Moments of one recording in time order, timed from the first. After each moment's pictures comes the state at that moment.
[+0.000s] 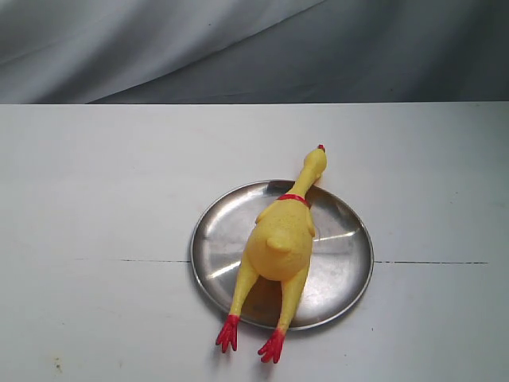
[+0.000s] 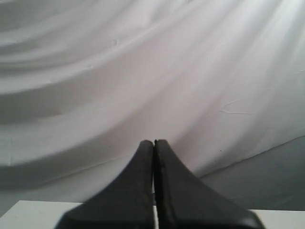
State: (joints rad) left arm 0.06 0.48 -0.41 -0.77 -0.17 0.78; right arm 0.01 0.07 -0.81 0.38 0.69 -0.36
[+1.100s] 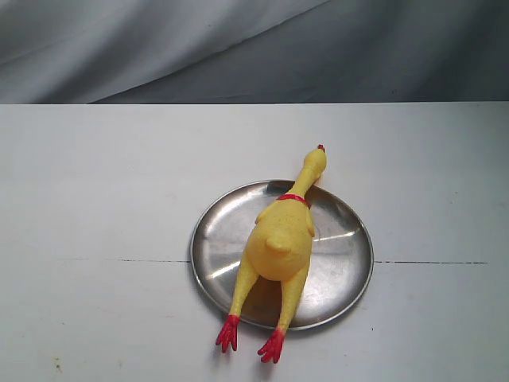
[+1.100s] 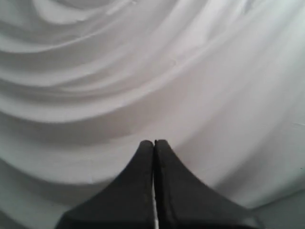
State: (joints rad) left arm 0.30 0.34 -0.41 -0.82 -0.11 0.94; right arm 0.01 0.07 -0.81 0.38 0.69 -0.36
